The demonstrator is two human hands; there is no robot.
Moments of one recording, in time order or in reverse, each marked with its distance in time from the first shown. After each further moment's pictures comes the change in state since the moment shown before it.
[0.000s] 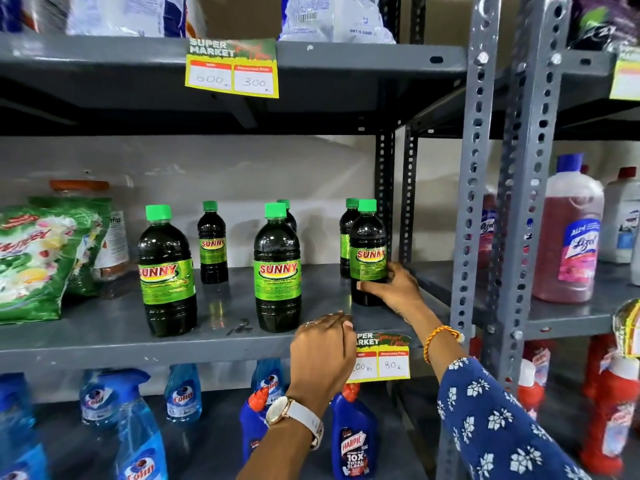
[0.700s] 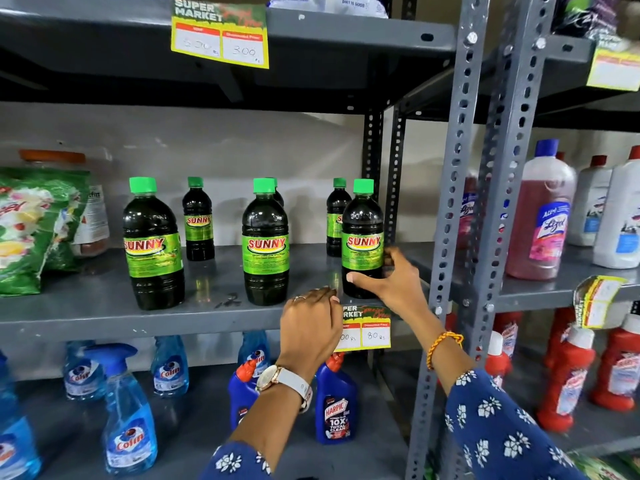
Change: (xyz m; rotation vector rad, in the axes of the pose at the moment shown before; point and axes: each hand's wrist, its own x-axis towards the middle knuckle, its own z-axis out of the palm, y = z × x) left_hand -0.003 -0.002 0.001 -0.018 0.027 0.026; right_hand -0.052 0.002 -0.015 -0.078 0.106 -0.162
